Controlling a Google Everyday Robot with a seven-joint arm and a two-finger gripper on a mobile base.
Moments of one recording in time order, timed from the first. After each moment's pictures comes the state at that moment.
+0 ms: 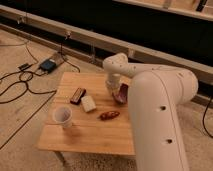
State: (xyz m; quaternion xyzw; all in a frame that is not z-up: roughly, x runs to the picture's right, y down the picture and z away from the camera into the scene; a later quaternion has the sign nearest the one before) arm 0.053 0.048 0.914 -0.26 0.20 0.60 0.72
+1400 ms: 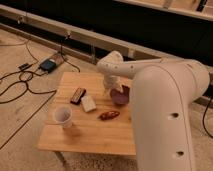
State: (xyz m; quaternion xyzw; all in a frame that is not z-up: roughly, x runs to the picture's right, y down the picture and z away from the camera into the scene) arm 0.050 0.030 0.875 -0.19 0.20 0.61 0.74
